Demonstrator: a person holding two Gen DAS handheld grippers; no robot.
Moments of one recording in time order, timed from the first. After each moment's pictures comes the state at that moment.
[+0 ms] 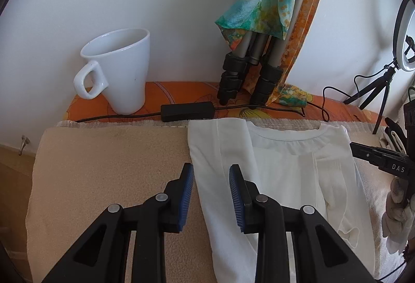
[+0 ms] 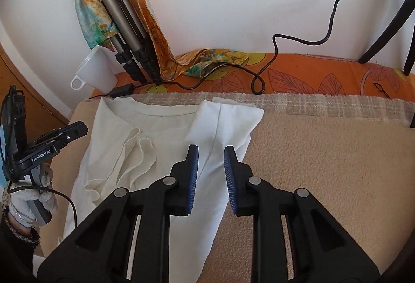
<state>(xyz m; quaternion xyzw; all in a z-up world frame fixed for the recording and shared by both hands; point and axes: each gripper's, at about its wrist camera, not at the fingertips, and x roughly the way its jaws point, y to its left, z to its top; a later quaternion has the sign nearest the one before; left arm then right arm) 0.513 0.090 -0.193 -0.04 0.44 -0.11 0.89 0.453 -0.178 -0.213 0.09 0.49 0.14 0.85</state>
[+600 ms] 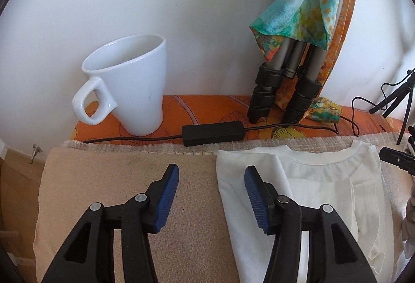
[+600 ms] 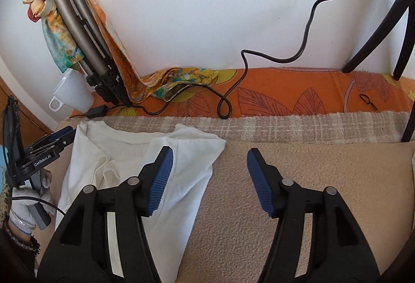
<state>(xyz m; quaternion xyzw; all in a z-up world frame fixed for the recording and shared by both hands) 0.546 0.105 -0.204 -0.03 0.43 -0.07 0.90 0.474 -0.208 -0.221 0.10 0.48 0.09 0.87</state>
